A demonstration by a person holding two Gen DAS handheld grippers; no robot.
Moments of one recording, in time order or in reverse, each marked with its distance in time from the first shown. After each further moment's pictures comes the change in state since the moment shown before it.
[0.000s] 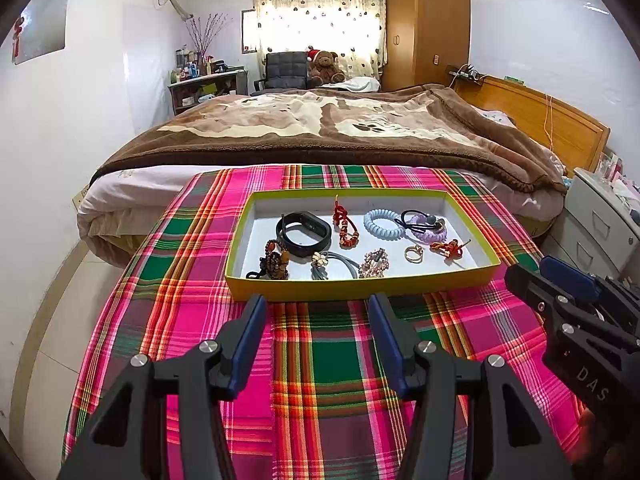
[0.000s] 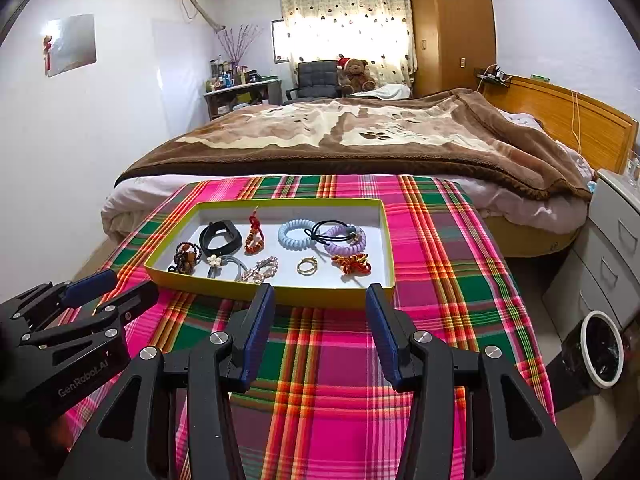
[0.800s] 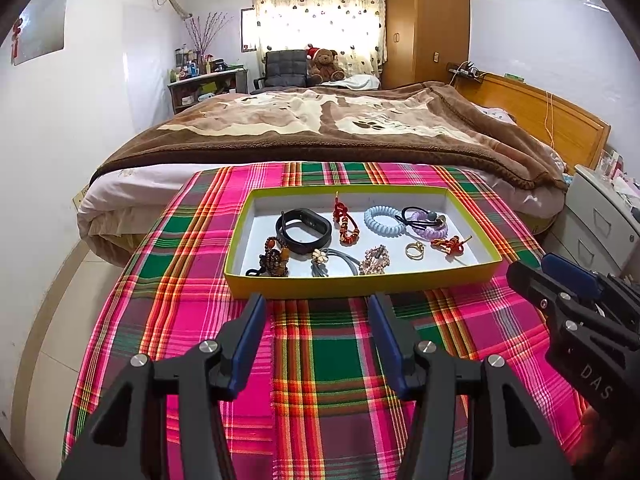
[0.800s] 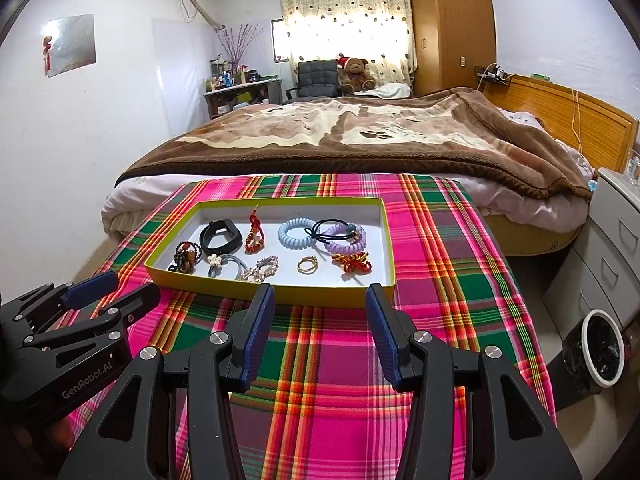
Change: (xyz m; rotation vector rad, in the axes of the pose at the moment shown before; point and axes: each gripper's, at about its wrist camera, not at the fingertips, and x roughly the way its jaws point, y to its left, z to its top) left arm 0.001 0.002 -0.002 0.002 0.006 0.002; right arm 0.000 0.000 -0.001 0.000 0.002 -0.001
